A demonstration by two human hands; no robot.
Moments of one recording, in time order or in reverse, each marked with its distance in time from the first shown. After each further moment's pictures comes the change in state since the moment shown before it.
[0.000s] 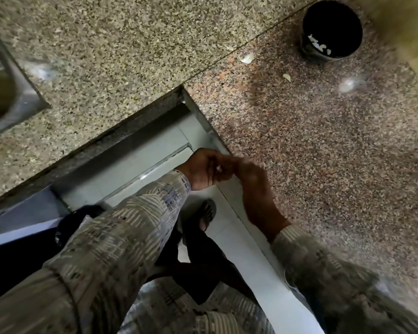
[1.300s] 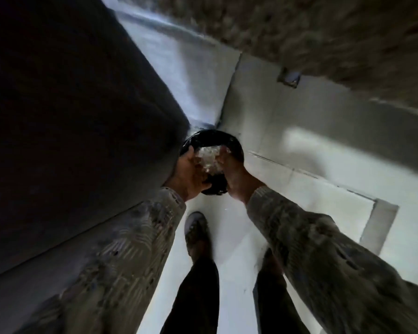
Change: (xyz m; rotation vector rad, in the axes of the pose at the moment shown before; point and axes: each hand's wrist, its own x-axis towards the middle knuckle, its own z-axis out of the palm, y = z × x) left_hand -0.130 -0.256 -0.705 -1.016 0.750 0.436; right_hand -0.047 0.486 0.625 -0.462 -0.711 0.911
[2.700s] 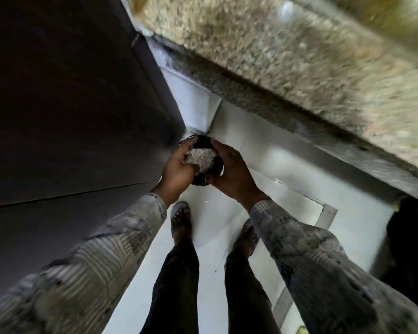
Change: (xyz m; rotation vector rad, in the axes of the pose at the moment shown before) left_hand -0.193 -0.007 0.012 0.457 0.004 0.686; right_hand -0.190 -0.046 -0.039 -1.076 0.007 -0.864
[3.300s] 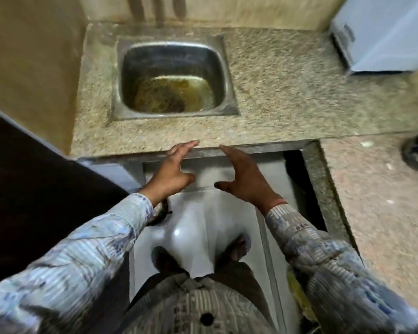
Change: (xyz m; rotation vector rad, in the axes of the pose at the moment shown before) left_hand -0.226 0.275 0.108 0.621 -0.653 0.552; right_hand -0.310 -0.113 -0.265 -0.180 0.498 0.182
